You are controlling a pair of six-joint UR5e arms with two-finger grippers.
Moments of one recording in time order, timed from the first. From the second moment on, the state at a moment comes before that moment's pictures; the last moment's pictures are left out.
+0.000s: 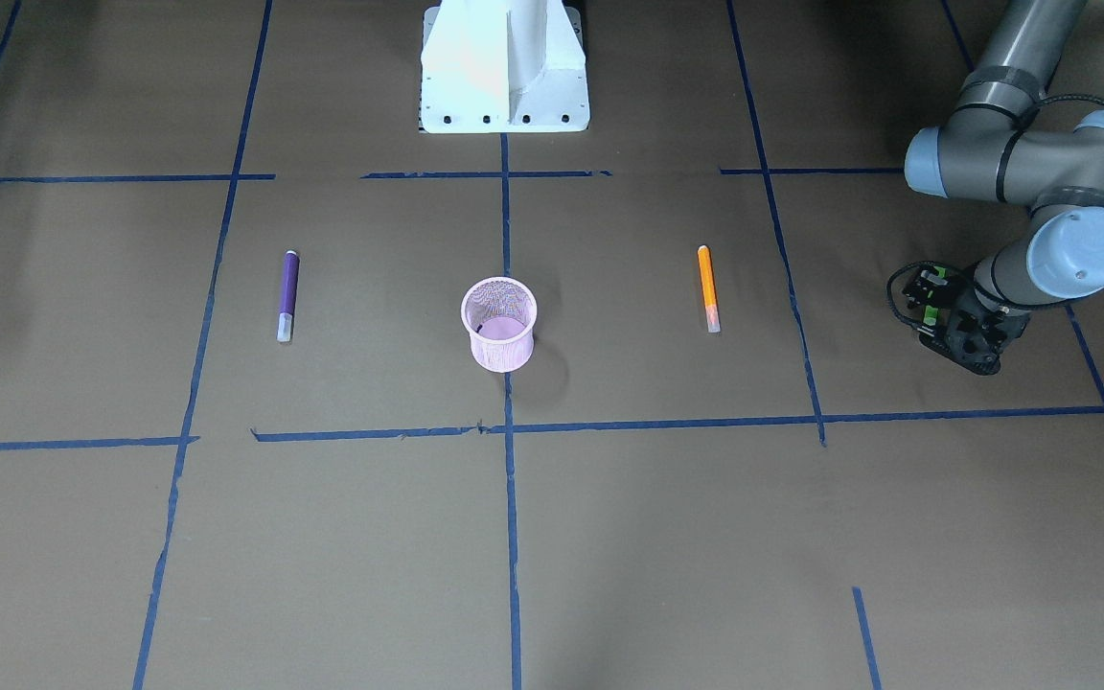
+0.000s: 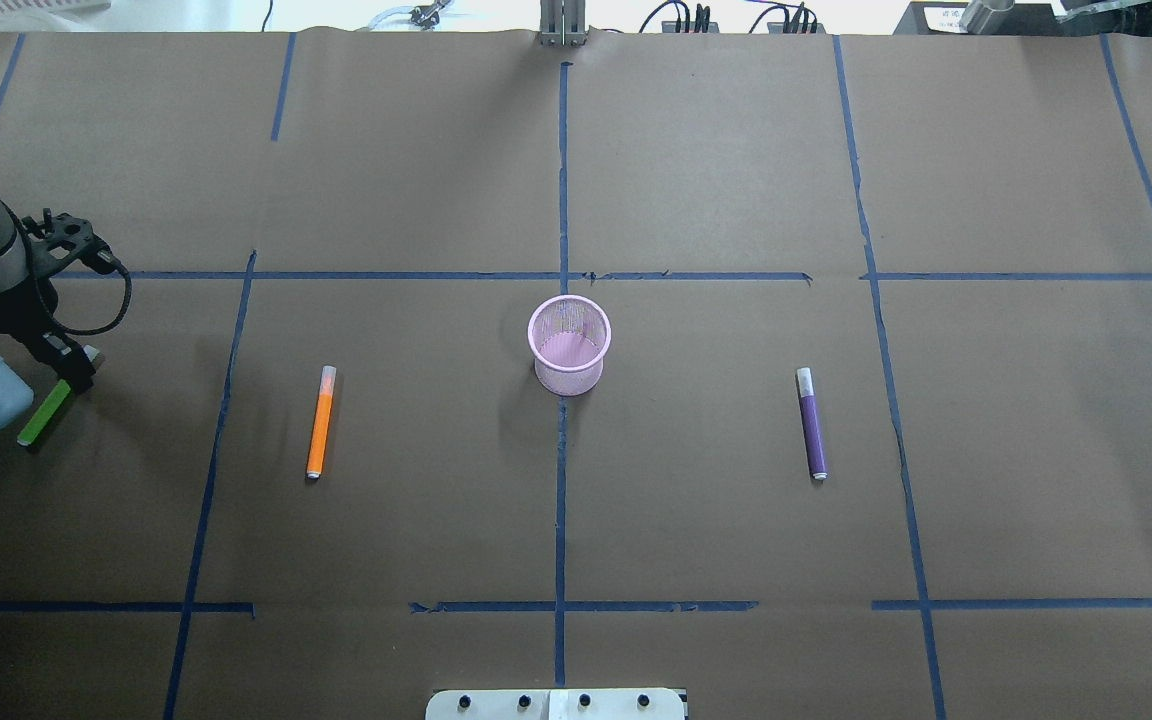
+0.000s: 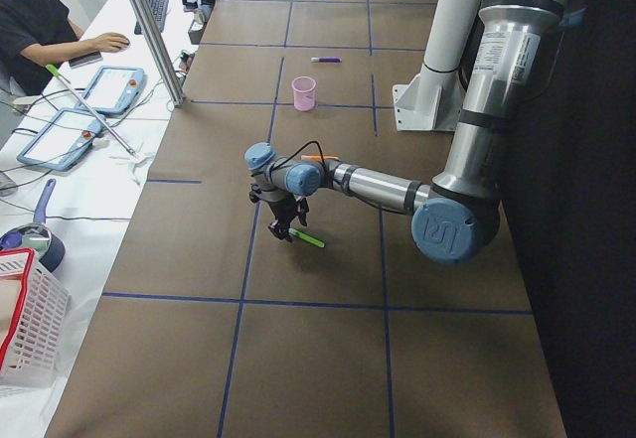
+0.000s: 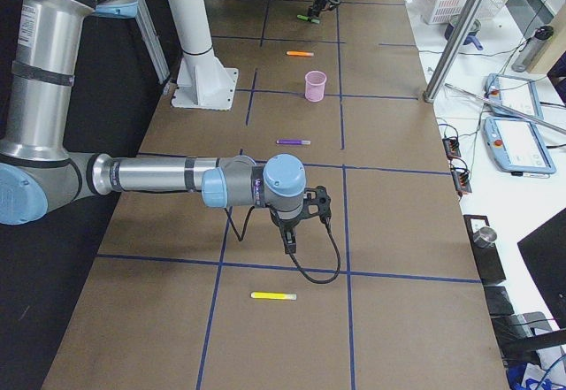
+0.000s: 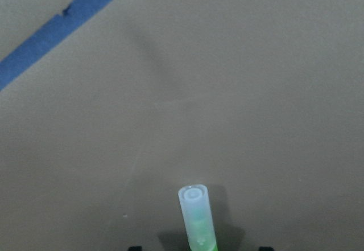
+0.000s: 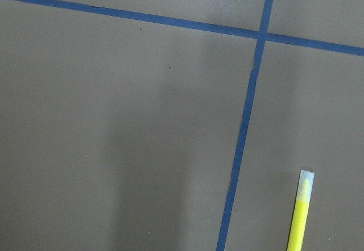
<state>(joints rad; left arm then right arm) -0.96 -1.77 -1.51 -1.58 -2.23 0.06 1.52 -1.81 1.85 -1.51 2.42 -0.08</state>
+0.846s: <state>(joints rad) -0.95 -1.77 -1.52 -1.58 -2.23 0.06 1.52 -1.81 1.85 -1.51 2.43 -0.08</state>
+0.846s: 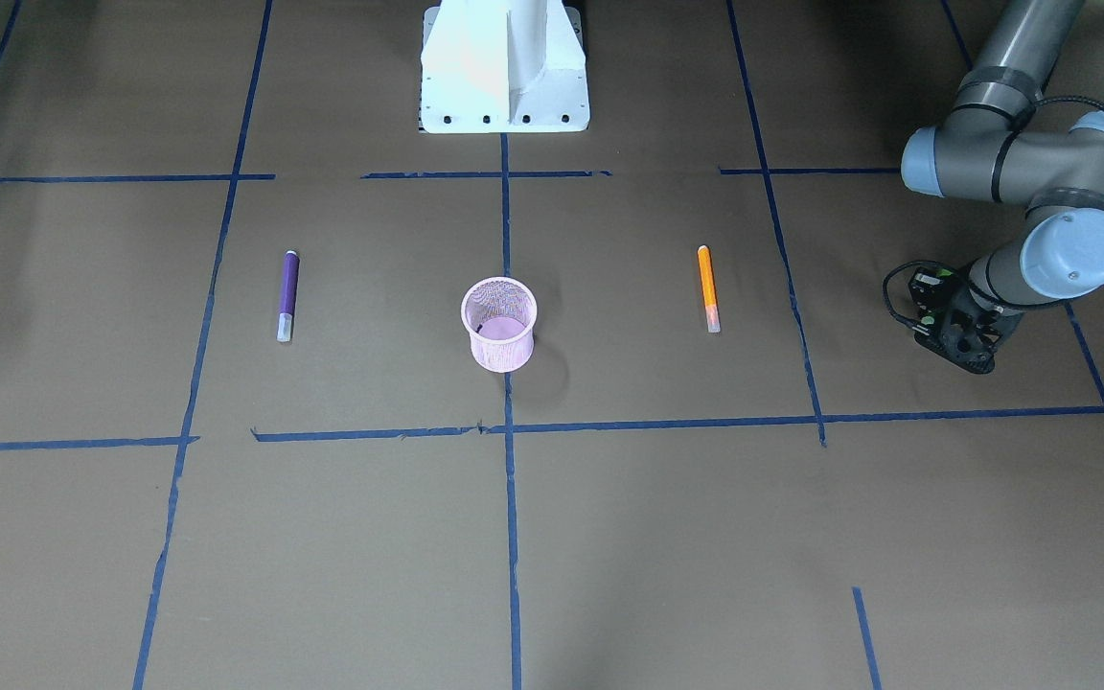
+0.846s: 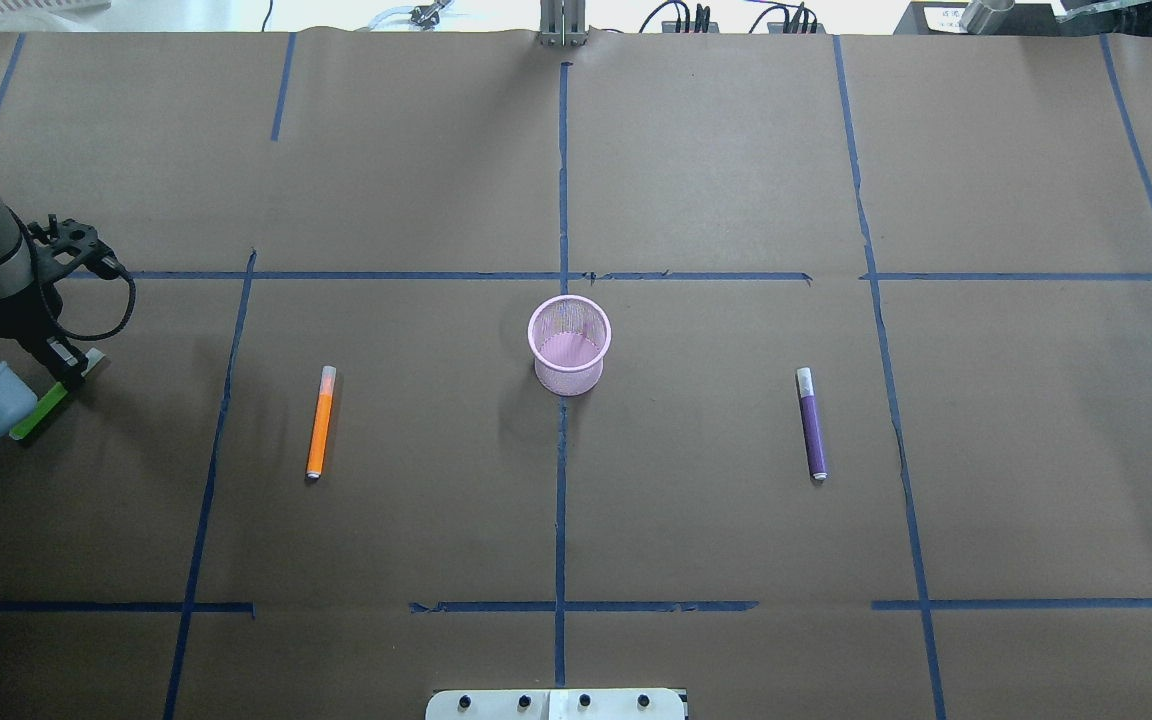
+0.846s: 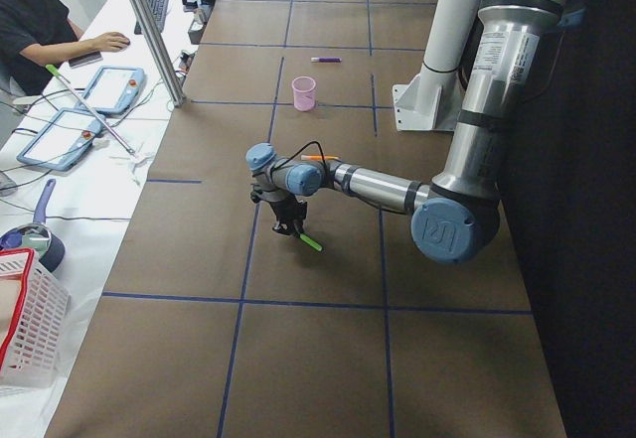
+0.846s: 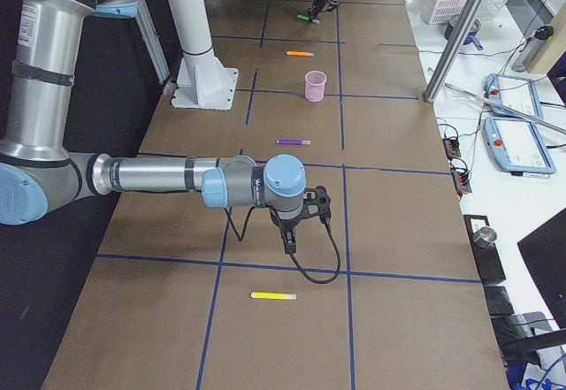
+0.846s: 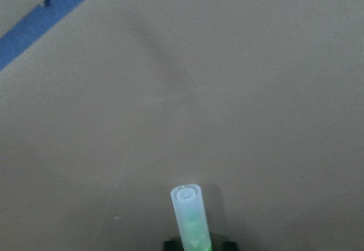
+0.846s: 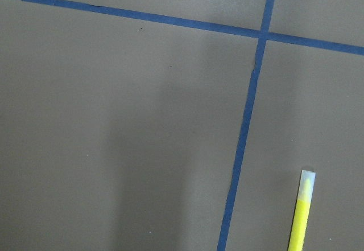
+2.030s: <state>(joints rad) -0.81 -2.05 -1.95 -1.58 -1.90 -0.57 1.52 -1.81 1.85 -1.51 2.43 -0.07</state>
